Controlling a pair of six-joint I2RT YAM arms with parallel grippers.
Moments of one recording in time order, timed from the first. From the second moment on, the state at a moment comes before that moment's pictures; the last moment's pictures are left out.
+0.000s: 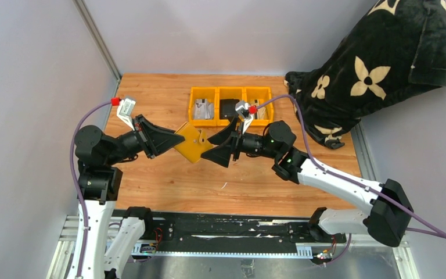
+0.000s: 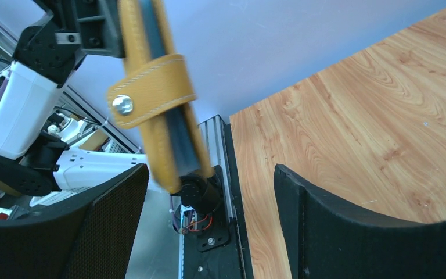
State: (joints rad) left arm -0.05 0.65 0.96 -0.20 1.01 -0.70; right arm 0.89 1.19 0.85 0.51 -0.51 0.55
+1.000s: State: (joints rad) left arm -0.05 0.63 0.96 -0.08 1.05 -0.84; right arm 0.86 1.34 0.93 0.99 -0.54 0.90
